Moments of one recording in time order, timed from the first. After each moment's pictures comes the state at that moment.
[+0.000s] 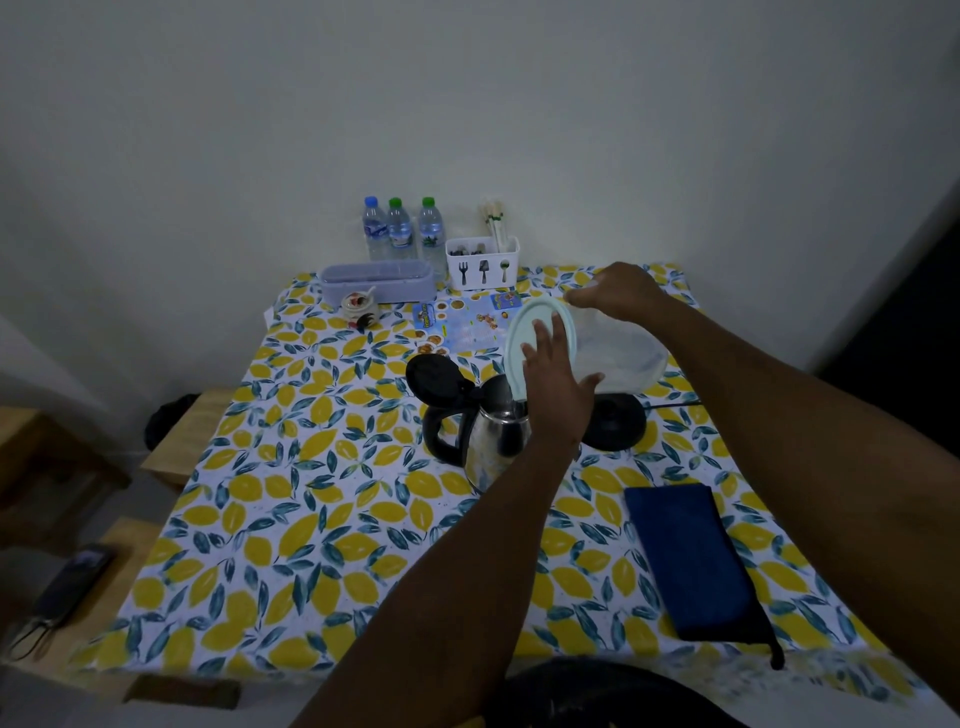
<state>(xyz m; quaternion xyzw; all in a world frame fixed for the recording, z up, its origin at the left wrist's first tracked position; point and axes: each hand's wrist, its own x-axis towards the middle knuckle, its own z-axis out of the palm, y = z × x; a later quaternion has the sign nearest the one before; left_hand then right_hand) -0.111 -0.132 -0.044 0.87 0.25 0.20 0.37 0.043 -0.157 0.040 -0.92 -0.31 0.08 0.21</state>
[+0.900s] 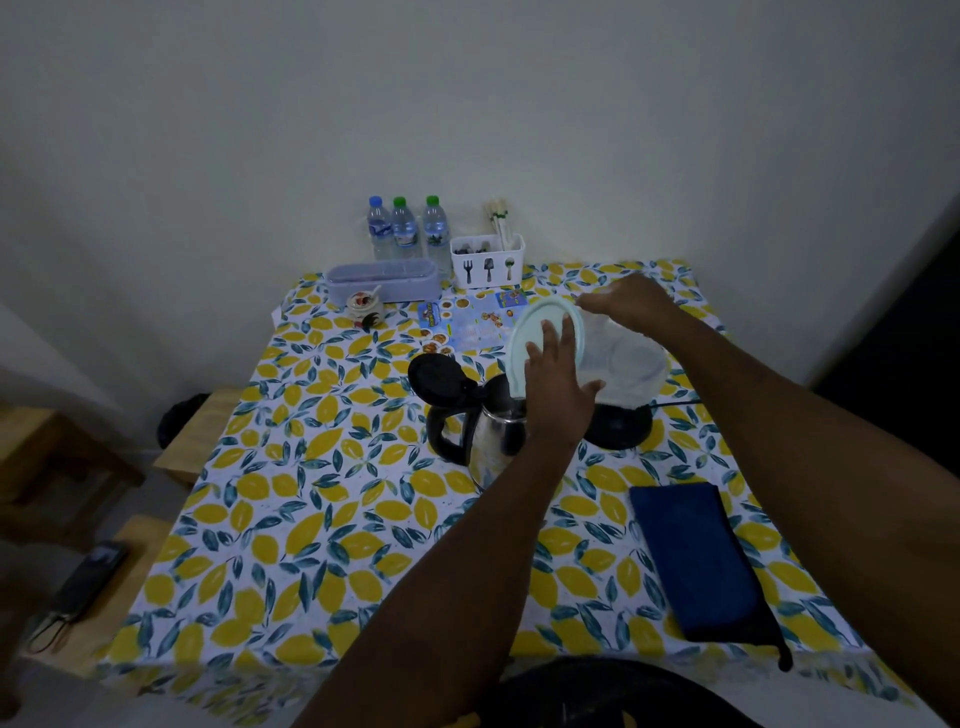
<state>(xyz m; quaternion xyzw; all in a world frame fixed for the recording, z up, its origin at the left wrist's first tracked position) -0.114 -0.128 -0.046 0.90 0.22 0.18 0.33 0.046 -0.171 0.025 -0.91 -0.29 0.10 0.27</state>
